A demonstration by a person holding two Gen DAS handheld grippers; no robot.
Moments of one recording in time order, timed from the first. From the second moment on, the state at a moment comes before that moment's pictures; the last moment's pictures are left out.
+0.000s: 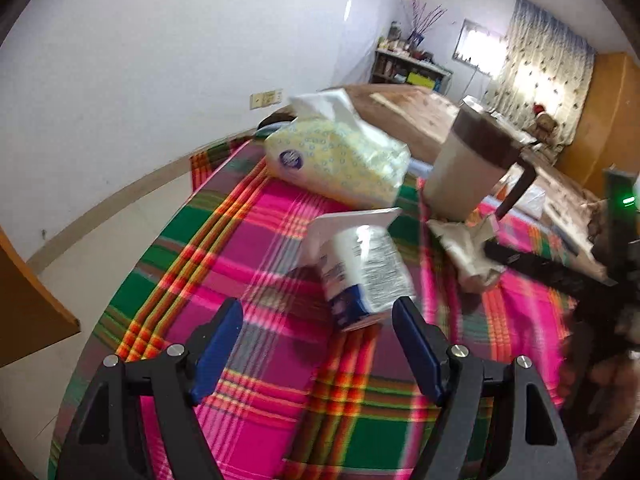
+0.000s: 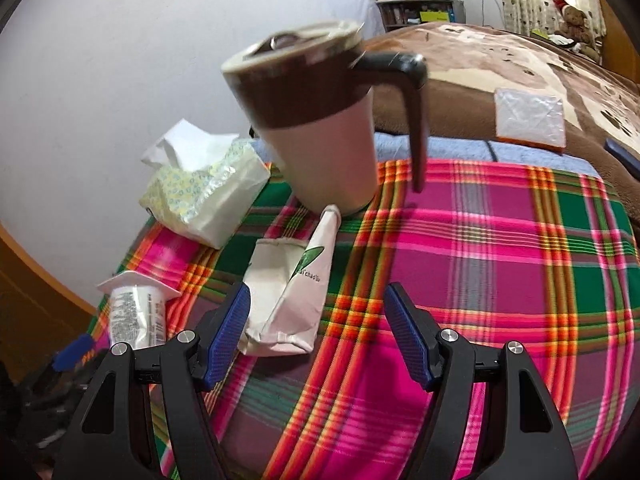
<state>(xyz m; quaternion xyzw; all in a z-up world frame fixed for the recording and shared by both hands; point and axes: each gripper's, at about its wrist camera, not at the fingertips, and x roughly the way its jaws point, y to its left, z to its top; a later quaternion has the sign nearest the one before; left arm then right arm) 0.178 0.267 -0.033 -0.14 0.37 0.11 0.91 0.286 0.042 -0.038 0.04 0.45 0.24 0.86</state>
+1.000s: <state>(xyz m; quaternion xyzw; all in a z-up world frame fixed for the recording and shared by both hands) 0.223 0.253 -0.050 -0.14 0.40 0.08 0.91 0.278 0.042 -0.046 0.05 0.44 0.24 0.87</state>
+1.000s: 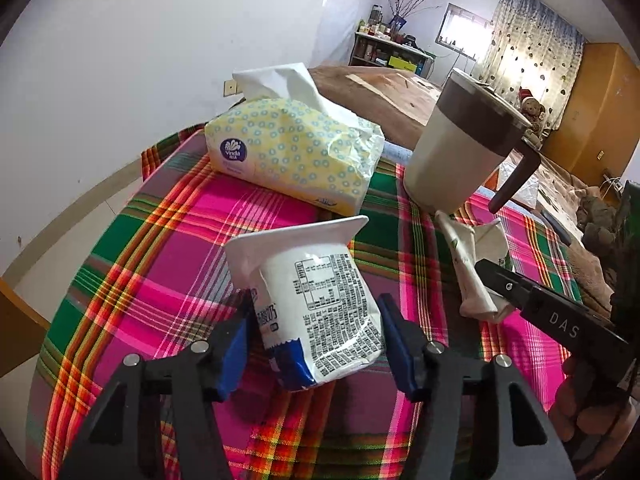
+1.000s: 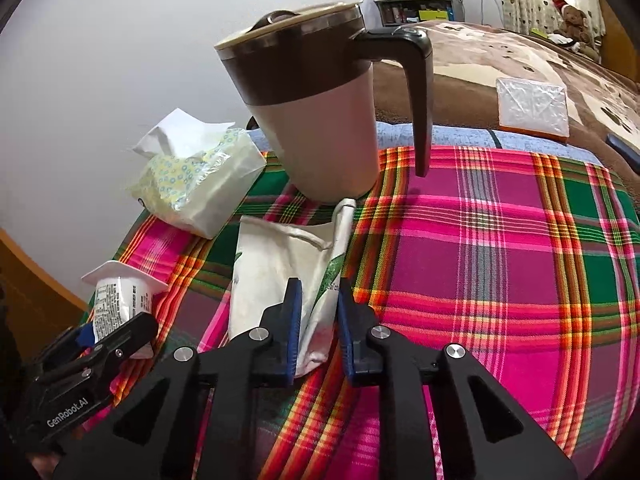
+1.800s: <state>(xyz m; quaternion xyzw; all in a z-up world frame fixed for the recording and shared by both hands) 0.171 0.181 -0.019 -0.10 0.37 0.02 0.92 0.215 -0.030 -0.012 0.06 0.39 0.20 0.90</state>
